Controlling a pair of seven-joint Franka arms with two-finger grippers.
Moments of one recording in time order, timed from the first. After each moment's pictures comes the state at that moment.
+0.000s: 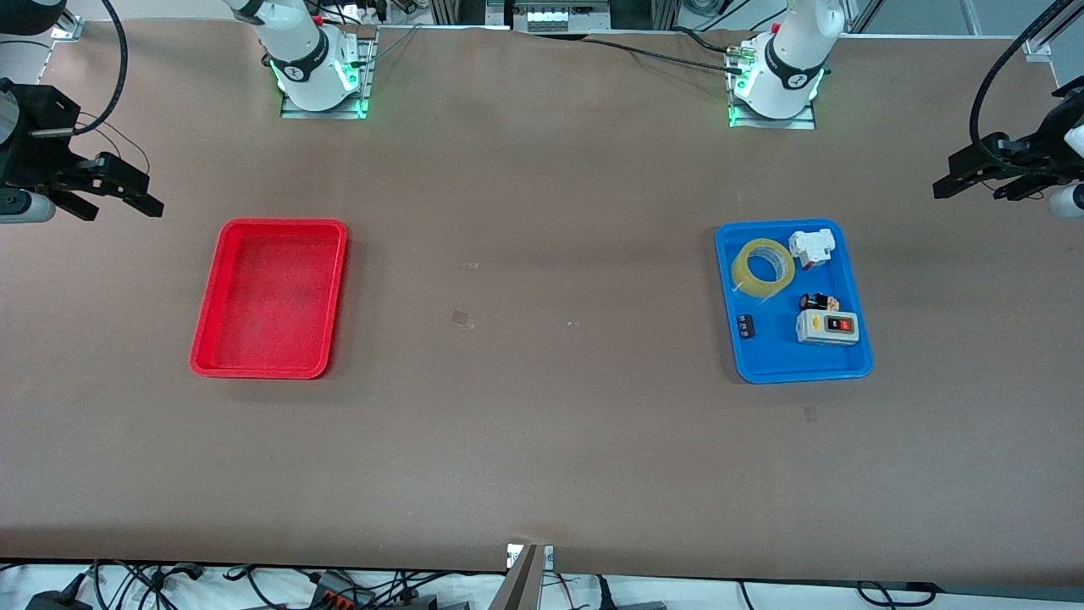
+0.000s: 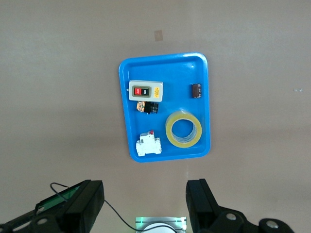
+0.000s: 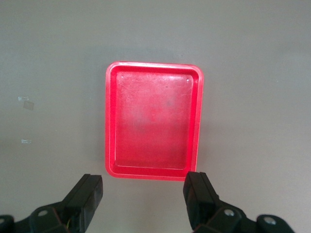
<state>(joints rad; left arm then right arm) 0.06 0.05 -0.03 -1.46 -0.01 1.38 0.03 -0.03 -0.07 -0.01 -1.77 0.00 1.69 -0.07</state>
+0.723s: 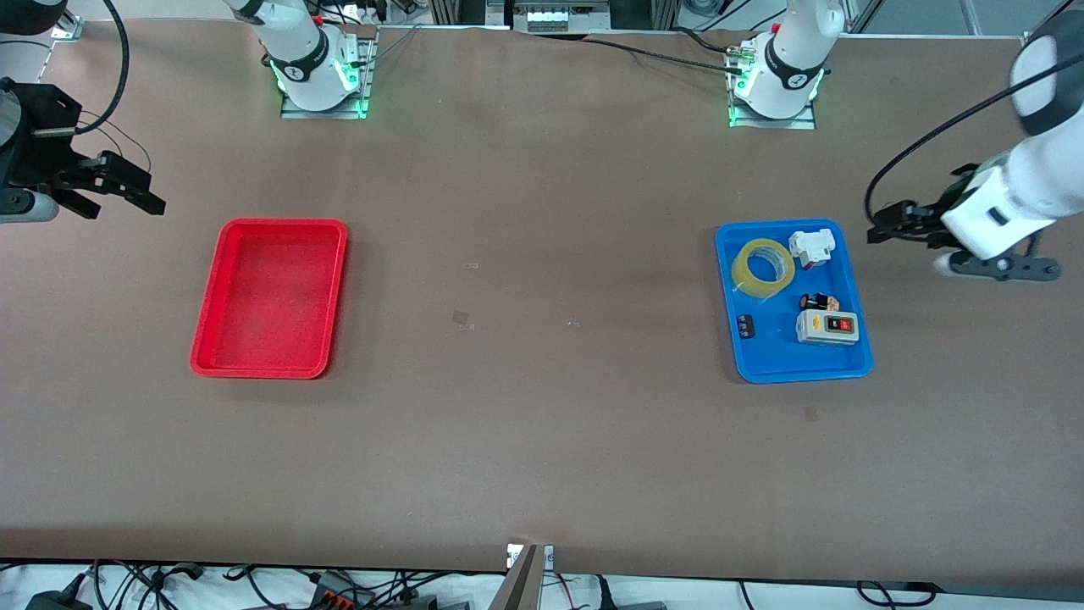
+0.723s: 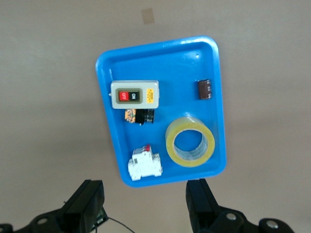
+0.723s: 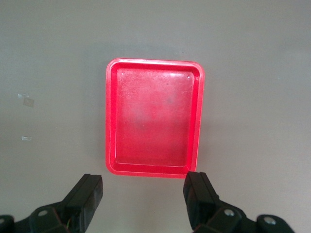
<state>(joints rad) 0.05 0.02 -0.05 -1.95 -0.01 1.83 0.07 -0.03 -0.07 -0.01 -1.77 0.00 1.68 -0.07</state>
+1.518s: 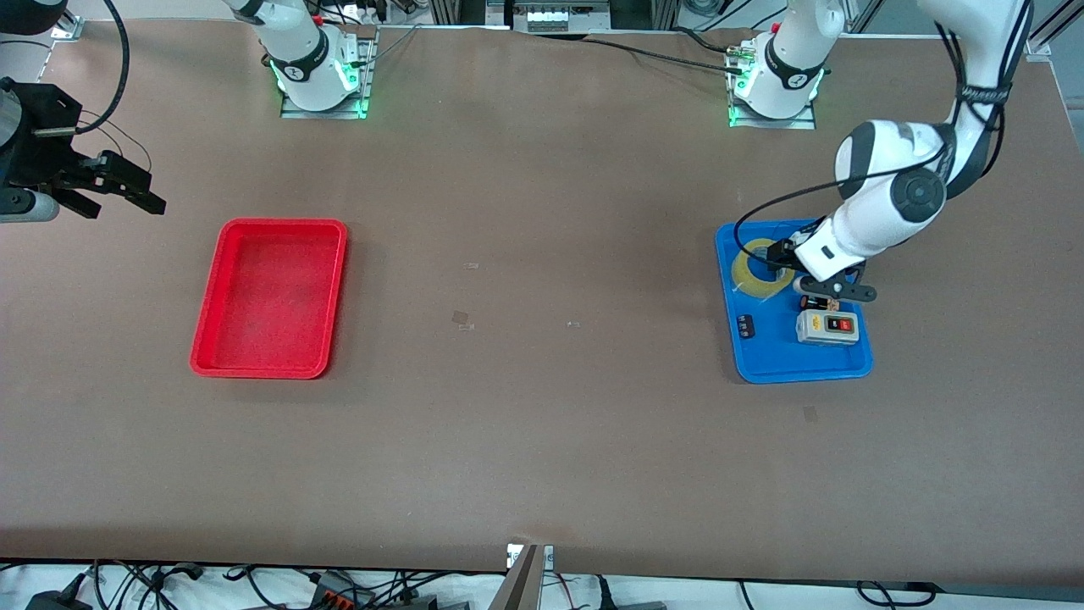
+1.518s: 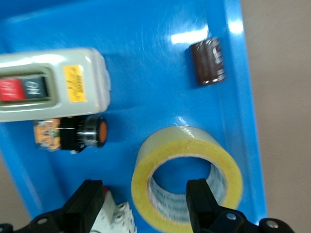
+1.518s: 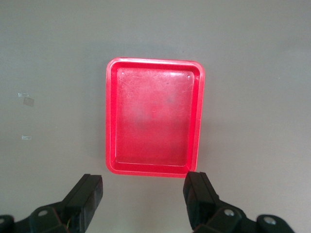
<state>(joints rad) 0.04 0.20 -0.13 -2.36 -0.01 2.43 0.07 -0.03 -0.07 -0.01 -1.77 0.00 1.68 -0.07</state>
